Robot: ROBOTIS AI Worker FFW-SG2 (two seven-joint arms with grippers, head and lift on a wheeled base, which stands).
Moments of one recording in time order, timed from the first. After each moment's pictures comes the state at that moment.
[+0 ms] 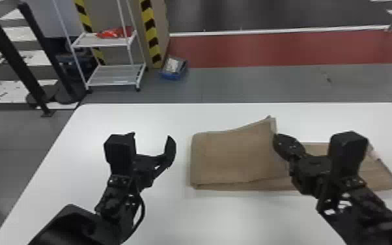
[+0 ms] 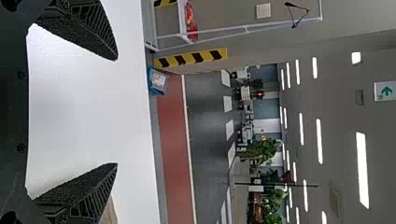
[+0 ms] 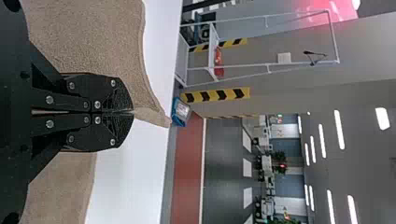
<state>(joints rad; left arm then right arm) 0.24 0.30 -0.20 -1.96 0.19 0.28 0.26 0.21 -0.13 0.11 -1.96 -0.14 0.38 0.16</state>
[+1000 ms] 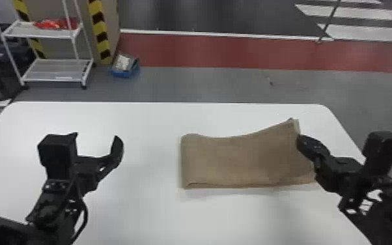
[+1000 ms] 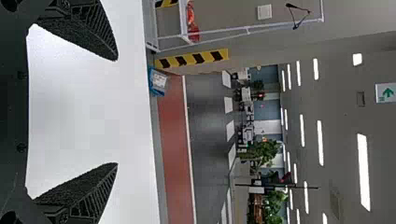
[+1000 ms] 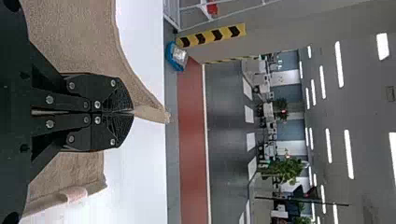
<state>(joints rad) 0.23 0.29 -0.20 -1.95 0.19 0.29 0.26 0.31 -0.23 -0.24 -2.06 -0.31 0.51 0.20</state>
